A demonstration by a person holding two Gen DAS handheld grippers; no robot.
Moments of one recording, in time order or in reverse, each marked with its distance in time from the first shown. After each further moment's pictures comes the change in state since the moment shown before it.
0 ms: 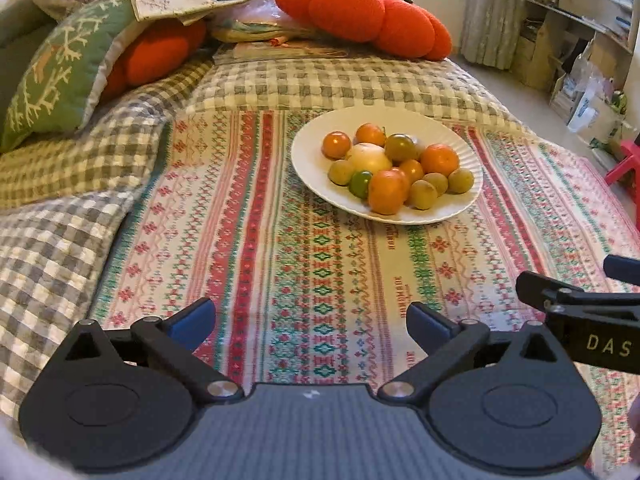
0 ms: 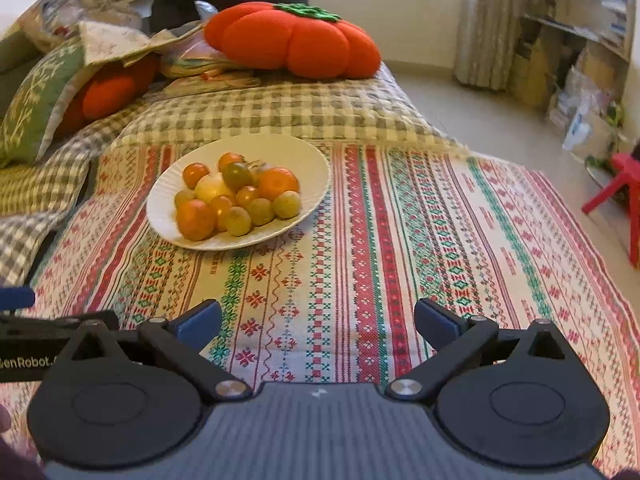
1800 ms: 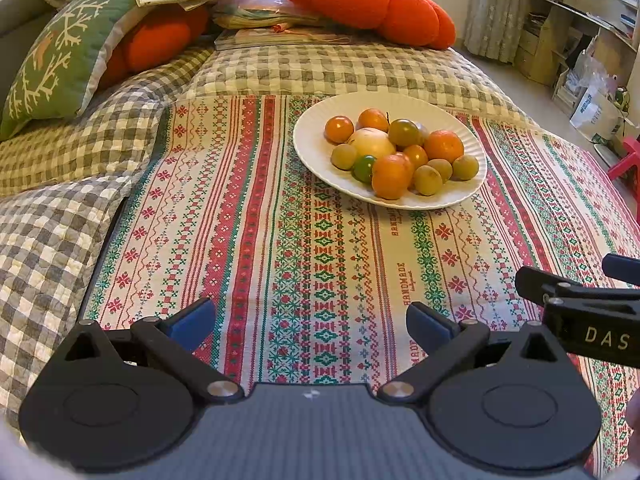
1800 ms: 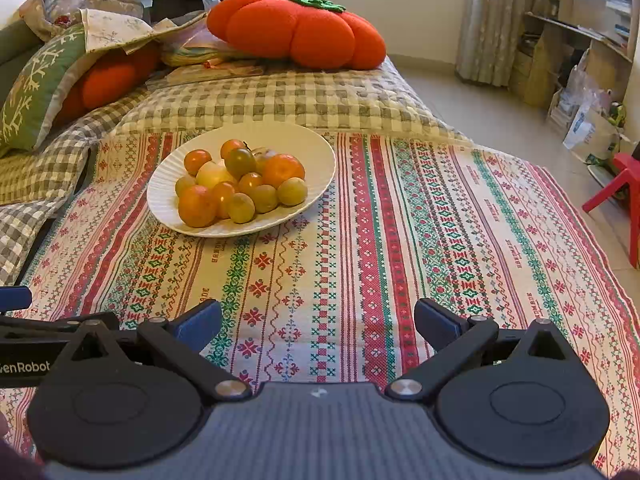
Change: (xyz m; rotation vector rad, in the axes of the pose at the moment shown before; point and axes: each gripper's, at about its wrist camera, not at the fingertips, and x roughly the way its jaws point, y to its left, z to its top) left arm 0.005 0.002 -0.003 -0.017 0.039 -0.012; right arm 0.002 0.003 -0.003 0.008 0.019 -0.005
